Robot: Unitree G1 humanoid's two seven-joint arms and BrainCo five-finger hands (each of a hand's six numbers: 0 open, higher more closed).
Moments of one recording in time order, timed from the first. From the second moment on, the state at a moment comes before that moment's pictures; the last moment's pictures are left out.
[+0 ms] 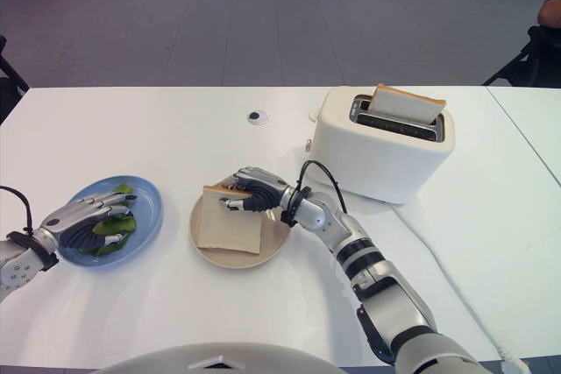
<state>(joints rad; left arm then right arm) 0.08 0.96 -0.02 0.36 0.66 -0.67 -0.06 -0.49 -0.26 0.46 0.59 -0.44 -0.71 0.23</state>
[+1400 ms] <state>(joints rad) -0.21 0.51 -0.33 0.30 0.53 -0.97 -0.11 -0.40 -0.49 0.02 0.04 -0.37 -0.49 0.09</state>
